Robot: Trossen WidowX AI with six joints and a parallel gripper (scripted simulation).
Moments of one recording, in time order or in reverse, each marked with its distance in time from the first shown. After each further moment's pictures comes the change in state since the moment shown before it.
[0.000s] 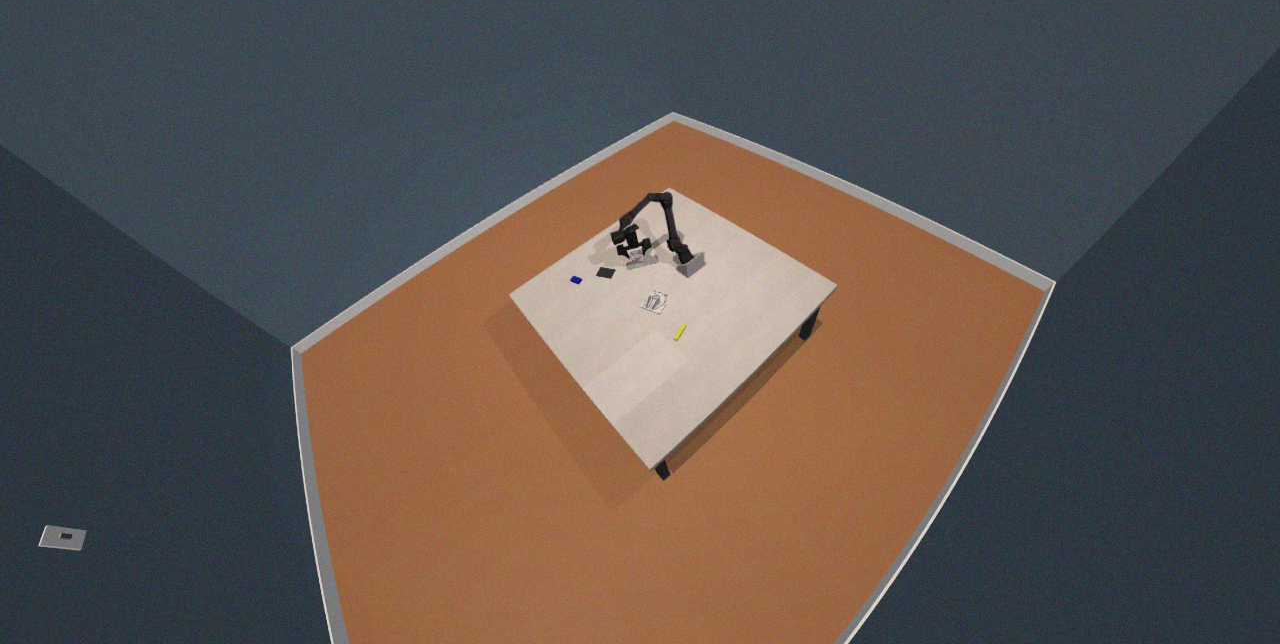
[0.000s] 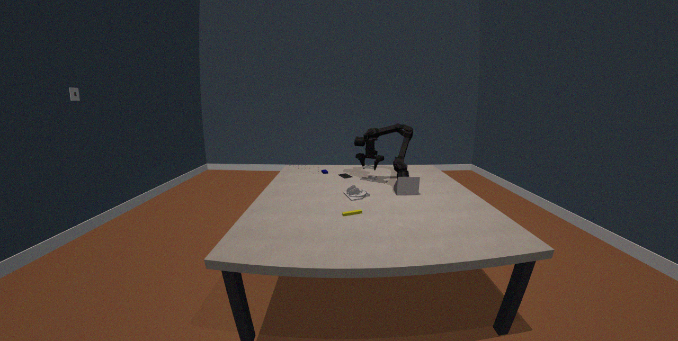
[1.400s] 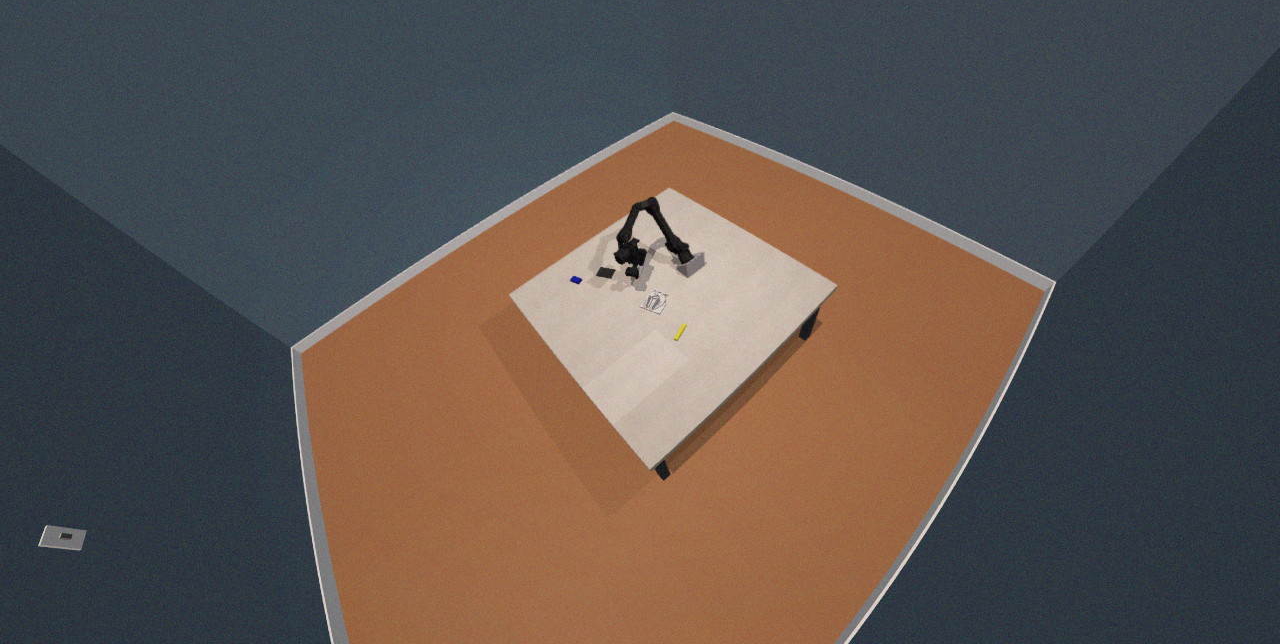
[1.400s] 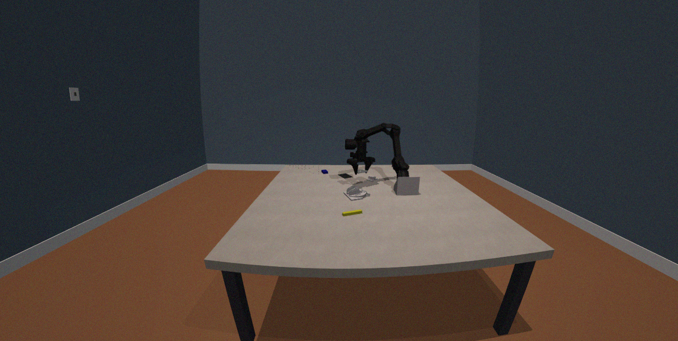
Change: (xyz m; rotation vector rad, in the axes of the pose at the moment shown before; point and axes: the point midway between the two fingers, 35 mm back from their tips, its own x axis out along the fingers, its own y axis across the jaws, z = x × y) arm 0.001 0.006 -0.123 -1.093 0.058 0.006
